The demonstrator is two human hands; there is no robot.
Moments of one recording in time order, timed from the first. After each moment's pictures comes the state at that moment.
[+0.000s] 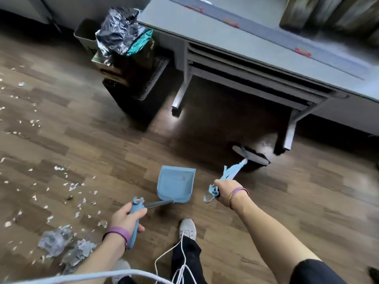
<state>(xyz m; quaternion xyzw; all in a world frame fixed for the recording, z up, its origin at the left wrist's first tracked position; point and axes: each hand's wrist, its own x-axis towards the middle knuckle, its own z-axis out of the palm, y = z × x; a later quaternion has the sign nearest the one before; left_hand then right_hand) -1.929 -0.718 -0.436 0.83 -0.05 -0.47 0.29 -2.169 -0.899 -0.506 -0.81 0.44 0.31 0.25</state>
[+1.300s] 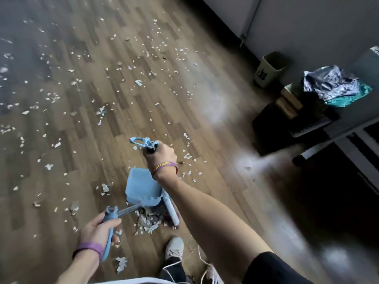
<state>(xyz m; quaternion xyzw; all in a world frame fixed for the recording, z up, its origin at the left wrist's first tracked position) -1.563 -0.140 -0.408 0.74 0.35 -0.25 0.52 -1.486 -0.336 -0.378 -0.83 0.30 0.07 0.46</state>
